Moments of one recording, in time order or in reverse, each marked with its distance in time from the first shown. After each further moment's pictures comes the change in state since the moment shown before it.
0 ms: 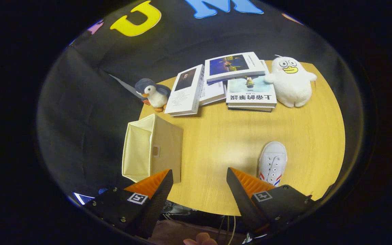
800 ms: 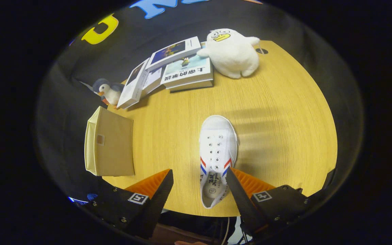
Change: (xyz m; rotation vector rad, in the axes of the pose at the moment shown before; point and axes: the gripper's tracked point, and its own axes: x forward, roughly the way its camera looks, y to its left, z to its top) arm 0.024 -0.161 -0.073 0.126 0.009 -0.155
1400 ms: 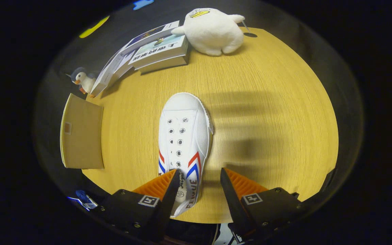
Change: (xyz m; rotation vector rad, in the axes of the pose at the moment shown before) arm 0.057 -0.058 -0.025 -0.040 0.085 -0.122
